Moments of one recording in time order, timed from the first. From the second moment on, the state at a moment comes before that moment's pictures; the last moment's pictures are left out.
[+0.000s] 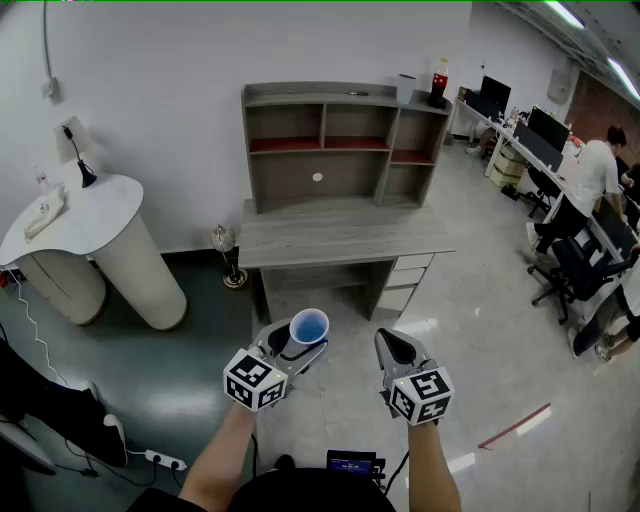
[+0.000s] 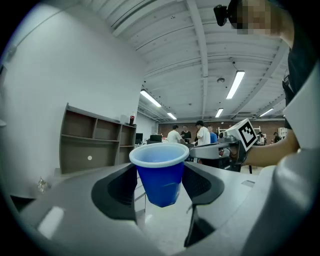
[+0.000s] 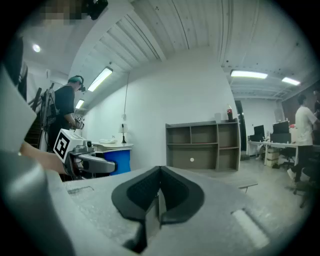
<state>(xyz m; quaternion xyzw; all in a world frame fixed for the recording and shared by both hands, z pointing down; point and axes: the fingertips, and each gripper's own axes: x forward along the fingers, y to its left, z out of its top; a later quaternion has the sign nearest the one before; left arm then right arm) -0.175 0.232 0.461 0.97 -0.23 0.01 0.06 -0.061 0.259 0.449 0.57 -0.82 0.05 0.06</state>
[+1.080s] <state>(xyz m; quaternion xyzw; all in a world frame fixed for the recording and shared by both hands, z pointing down) -0.155 0.236 0.472 0.97 -0.23 0.03 0.06 -0.033 0.267 0.457 0.59 -0.80 0.07 0.06</state>
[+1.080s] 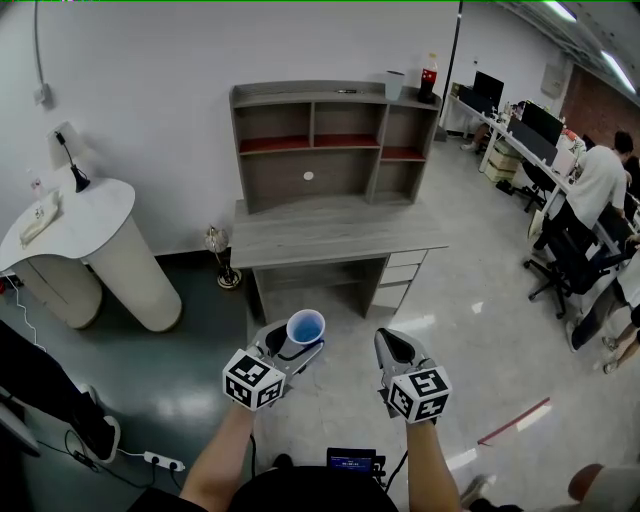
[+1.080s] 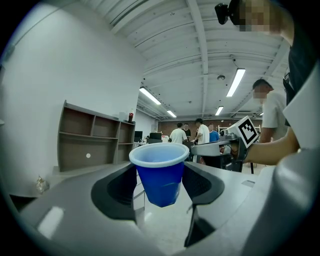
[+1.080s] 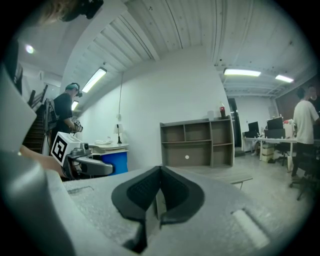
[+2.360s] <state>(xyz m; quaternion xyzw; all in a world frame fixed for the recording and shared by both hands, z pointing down) -0.076 0.243 0.477 0.96 -0.27 0.03 0.07 0.053 0.266 0.468 0.55 -0.83 0.08 0.05</state>
